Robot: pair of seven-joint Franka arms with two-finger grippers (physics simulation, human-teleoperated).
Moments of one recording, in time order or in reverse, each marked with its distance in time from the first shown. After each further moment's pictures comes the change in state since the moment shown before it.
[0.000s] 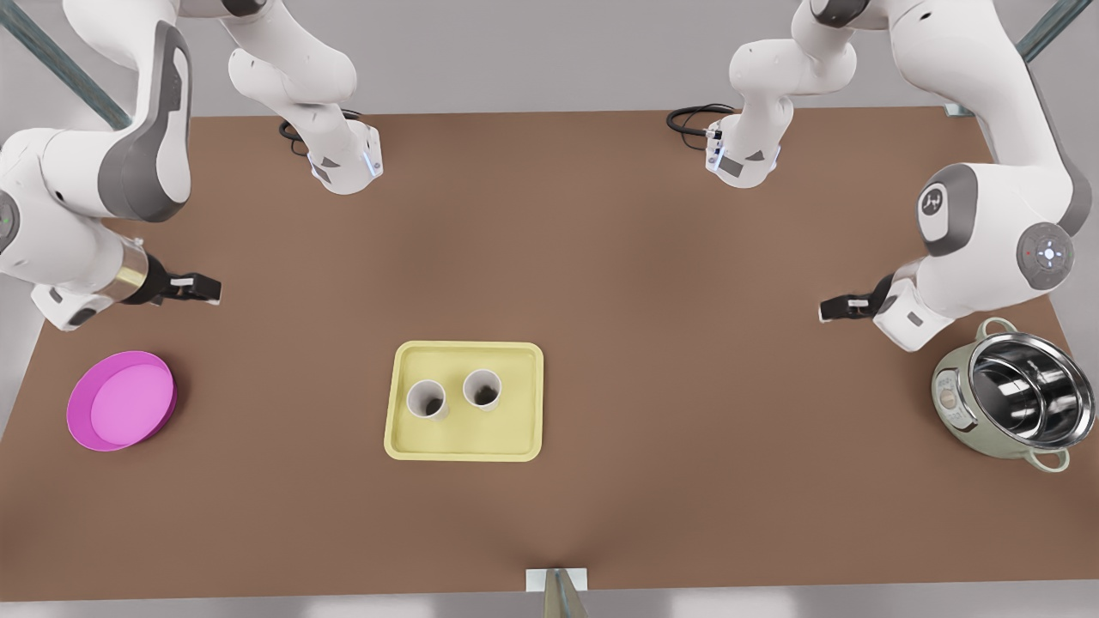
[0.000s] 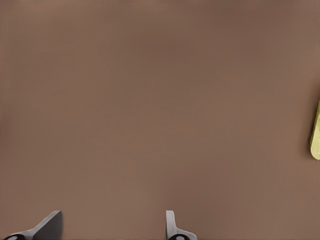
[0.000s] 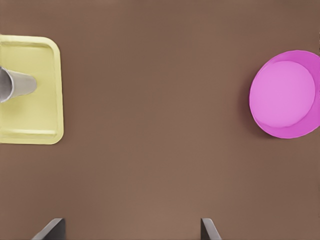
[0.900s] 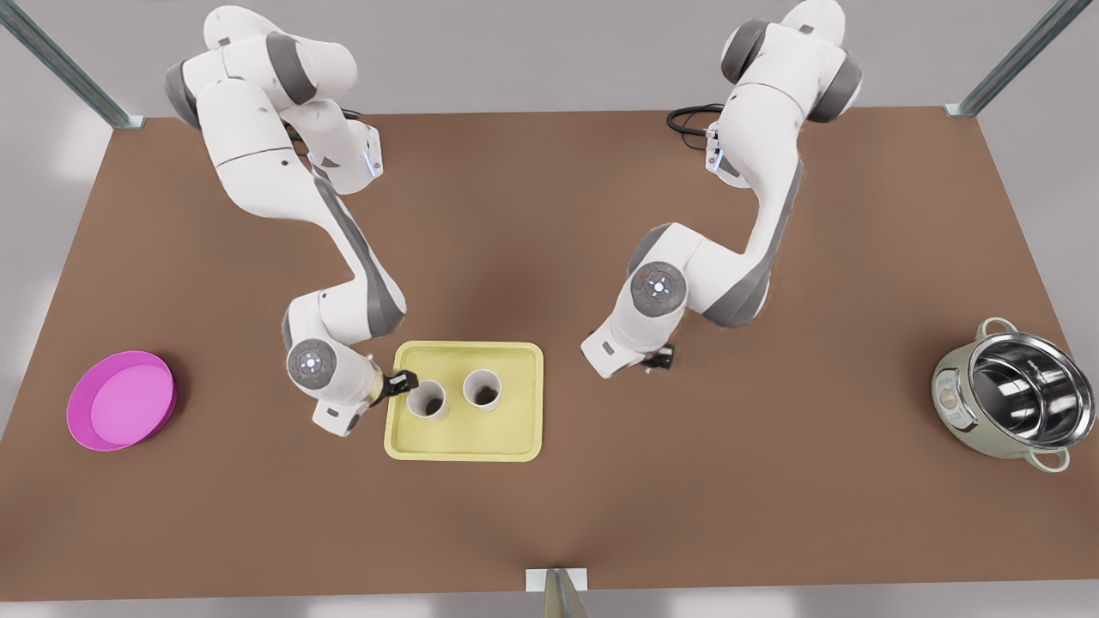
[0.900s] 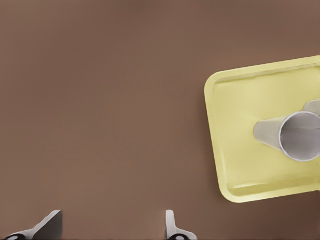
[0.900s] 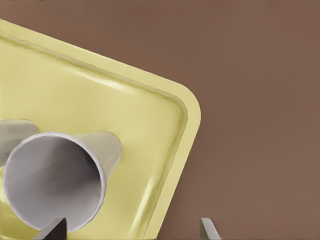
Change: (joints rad) left arm -0.552 0.453 -0.049 0.342 0.156 0.259 -0.364; right arm 0.254 0.488 0.114 -0.038 0.038 0.610 0.039
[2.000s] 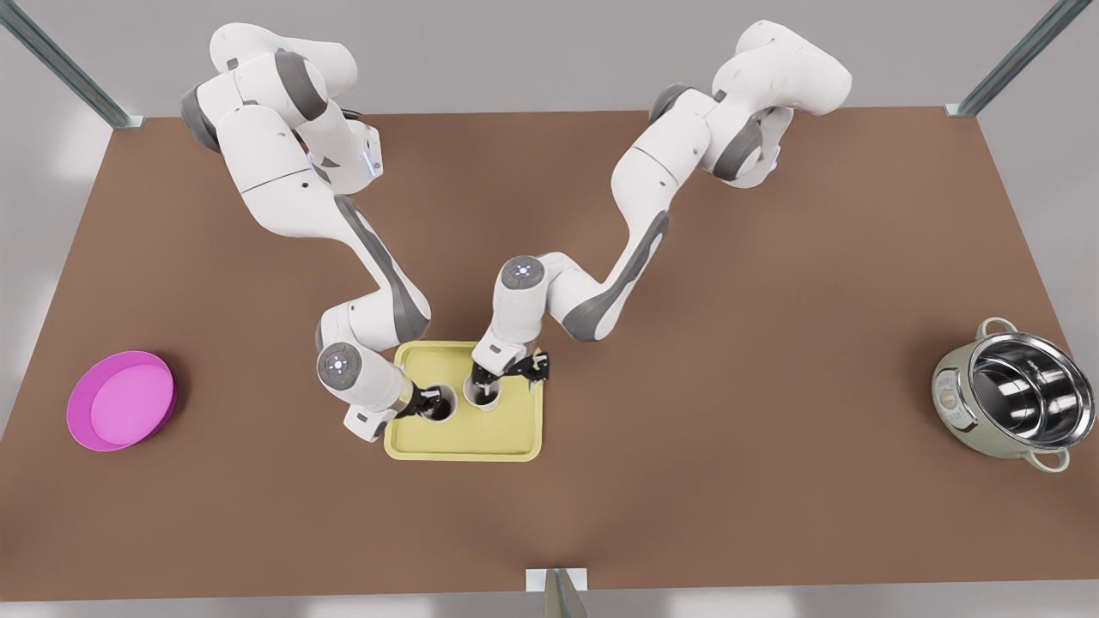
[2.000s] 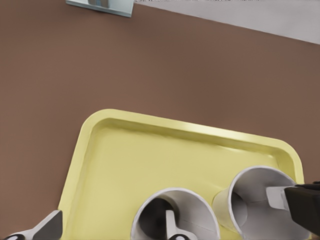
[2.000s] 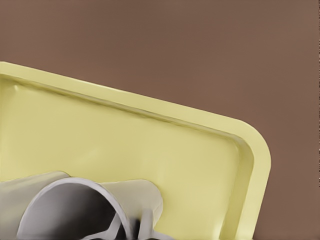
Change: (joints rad) left arm -0.277 0.459 0.124 0.345 0.116 0.451 -0.617; right arm 0.003 0.089 0.055 0.024 0.054 0.172 0.093
